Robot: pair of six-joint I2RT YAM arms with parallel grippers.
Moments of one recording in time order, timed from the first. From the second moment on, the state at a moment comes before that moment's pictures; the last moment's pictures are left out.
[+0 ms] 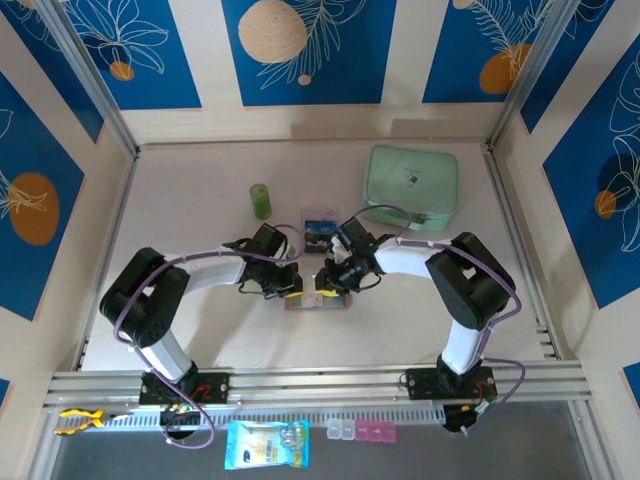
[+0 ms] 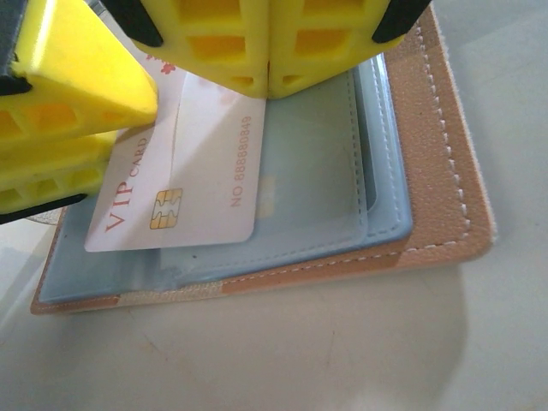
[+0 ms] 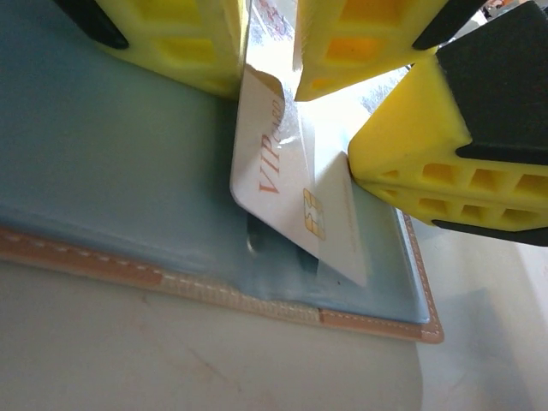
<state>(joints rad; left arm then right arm) -0.62 1.67 0.83 -0.31 0.48 -0.75 0.65 1.77 0.92 -0.31 -0.60 0.76</state>
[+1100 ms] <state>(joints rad) -0.62 1.62 0.83 -0.31 0.47 -0.75 0.61 1.61 1.05 -0.65 -0.45 0.50</state>
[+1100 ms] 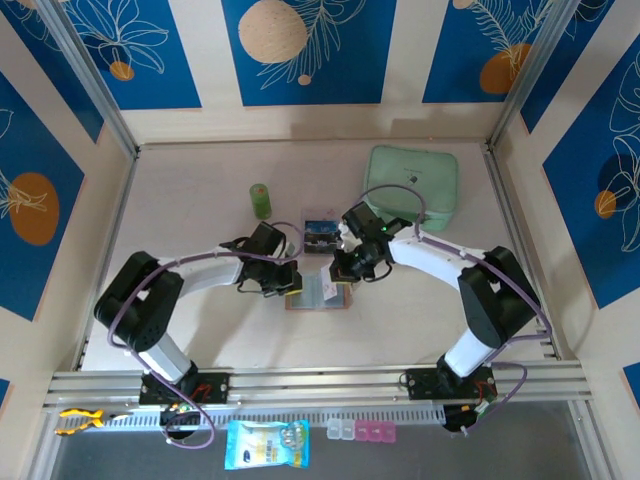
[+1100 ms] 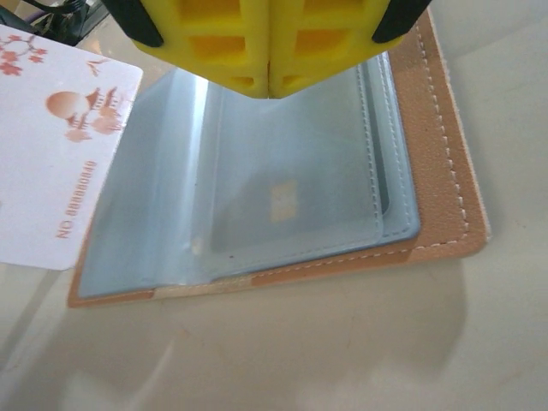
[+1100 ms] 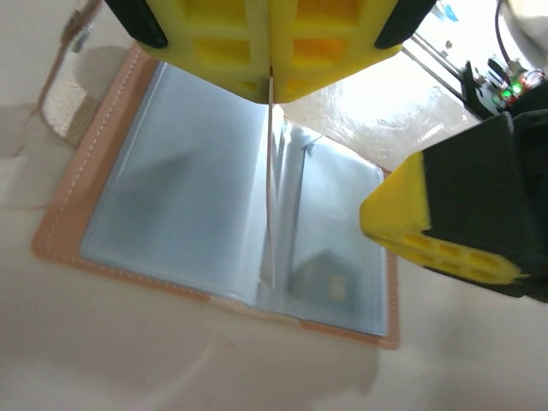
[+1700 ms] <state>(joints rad) -0.55 1.50 0.75 -0.32 0.42 -0.75 0.57 1.71 1.43 -0.89 -0.27 -0.43</state>
